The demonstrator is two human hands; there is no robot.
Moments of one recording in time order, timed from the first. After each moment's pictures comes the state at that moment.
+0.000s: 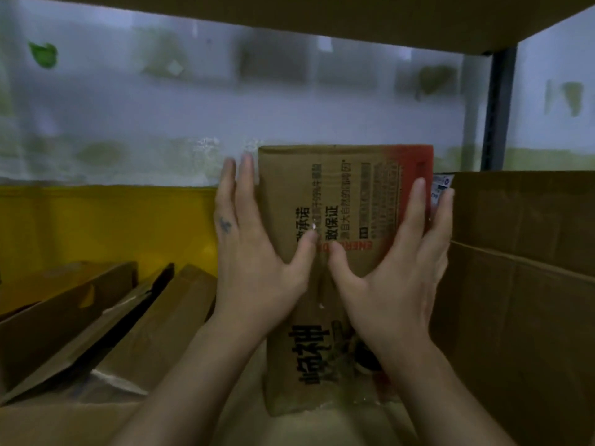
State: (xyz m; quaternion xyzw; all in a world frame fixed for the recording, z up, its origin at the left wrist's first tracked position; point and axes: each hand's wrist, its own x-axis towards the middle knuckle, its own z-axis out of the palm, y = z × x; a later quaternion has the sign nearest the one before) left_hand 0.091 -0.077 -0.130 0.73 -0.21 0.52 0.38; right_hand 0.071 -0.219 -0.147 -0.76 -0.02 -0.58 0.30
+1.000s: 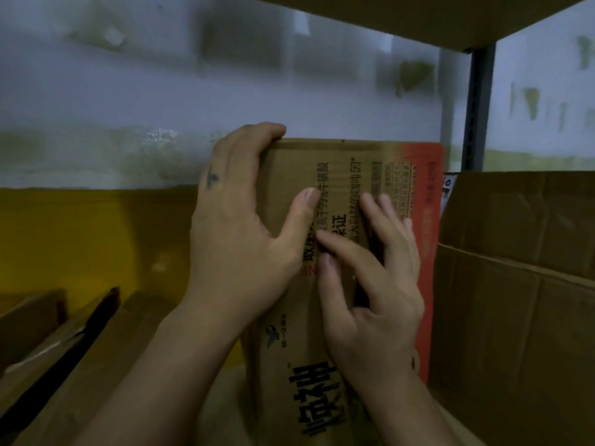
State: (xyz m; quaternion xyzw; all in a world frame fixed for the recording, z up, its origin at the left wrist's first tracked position) left_hand 0.128 -0.076 -0.094 0.65 -0.33 0.57 0.38; right_hand 0.109 -0.203 -0.156 -0.64 -0.18 -0.70 0.27
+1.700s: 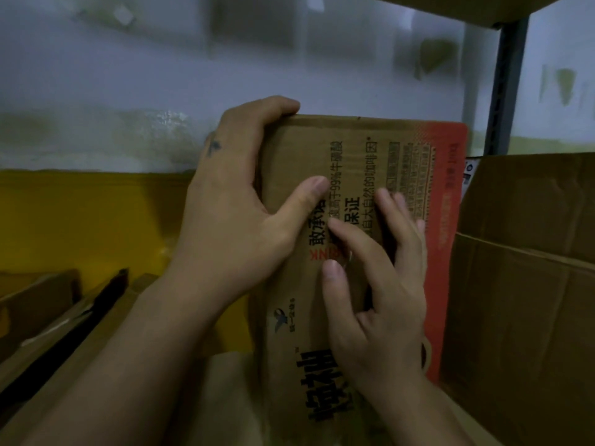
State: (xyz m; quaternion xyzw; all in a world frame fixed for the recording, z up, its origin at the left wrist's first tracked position) left_hand 0.126 -0.062 -0.089 0.68 -0.35 0.51 0.38; right_hand 0.107 -0.205 -0.169 -0.69 -0.18 -0.64 0.29
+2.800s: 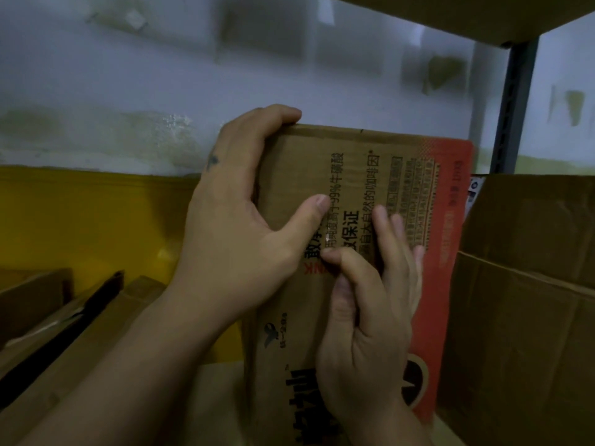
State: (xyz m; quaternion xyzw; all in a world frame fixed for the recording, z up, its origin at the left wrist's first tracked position) left_hand 0.123 -0.072 -0.095 0.67 -0.33 0.52 0.41; right_hand 0.117 -0.194 -0.179 -0.65 -0.16 -0.68 0.30
